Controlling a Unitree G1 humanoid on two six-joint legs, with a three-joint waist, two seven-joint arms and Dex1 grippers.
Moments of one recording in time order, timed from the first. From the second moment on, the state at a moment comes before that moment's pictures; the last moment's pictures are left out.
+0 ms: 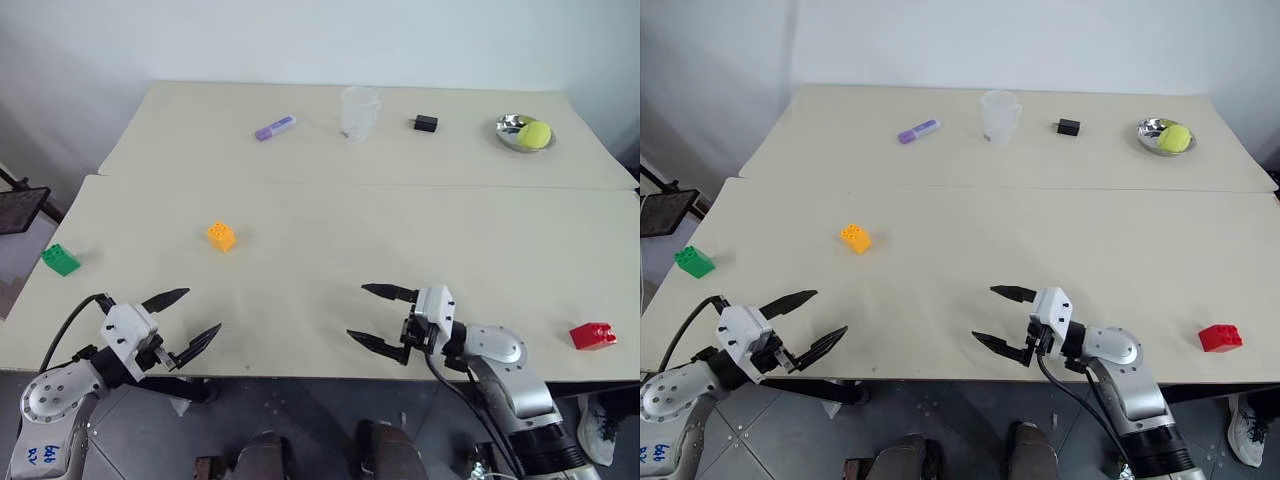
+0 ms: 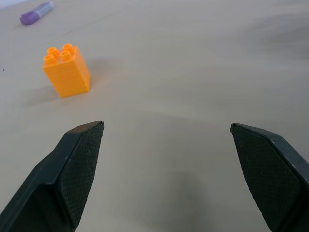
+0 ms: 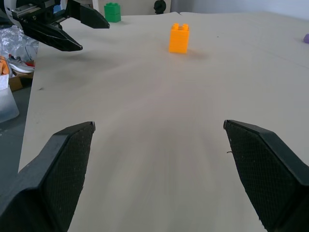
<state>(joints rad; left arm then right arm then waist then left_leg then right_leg) 0.19 0.60 0.34 -0.14 -0.35 -0.07 -0.80 -0.14 -0.45 0.10 -0.07 0.35 -0.06 1.01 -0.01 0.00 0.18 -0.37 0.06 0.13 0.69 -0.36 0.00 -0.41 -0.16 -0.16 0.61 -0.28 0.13</state>
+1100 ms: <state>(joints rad) -0.27 0.45 -0.18 -0.18 -0.43 0.21 -1.00 0.76 -0.71 -1.07 -0.16 0.65 0.40 0.90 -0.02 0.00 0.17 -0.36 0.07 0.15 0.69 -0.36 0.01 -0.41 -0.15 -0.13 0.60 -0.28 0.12</state>
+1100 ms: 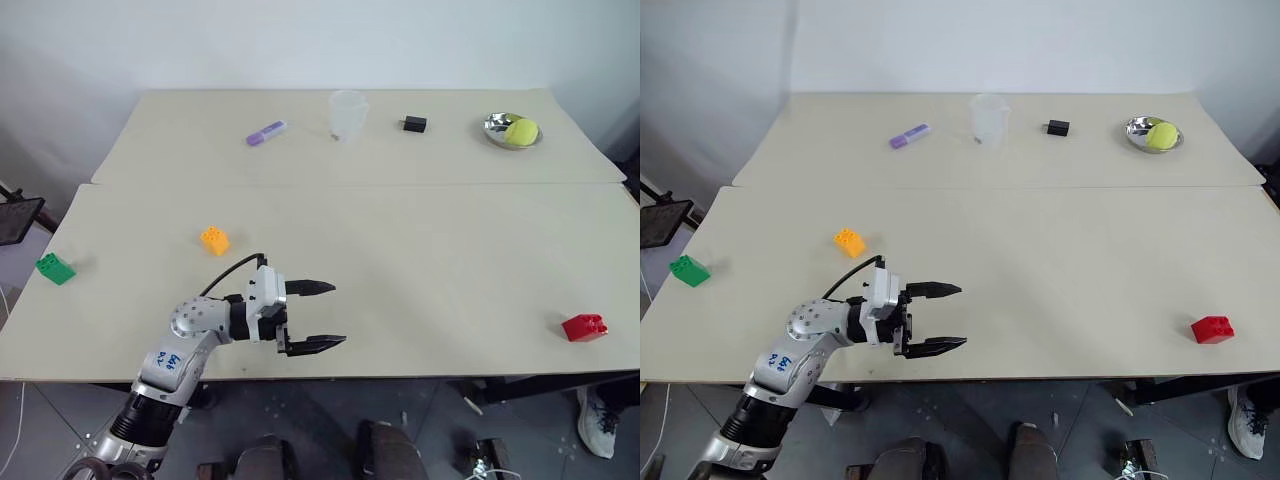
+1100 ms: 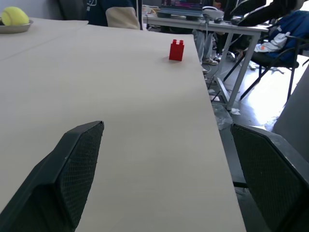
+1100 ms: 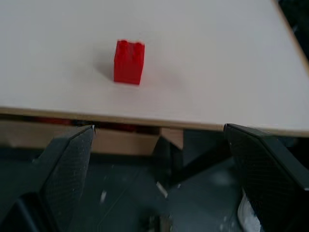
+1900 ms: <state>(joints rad) -0.18 0.52 -0.10 -0.30 -0.44 0.27 -0.93 0.10 -1.06 -0.55 0.22 0.49 0.80 0.73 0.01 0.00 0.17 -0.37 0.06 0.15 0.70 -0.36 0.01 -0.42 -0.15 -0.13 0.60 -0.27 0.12</state>
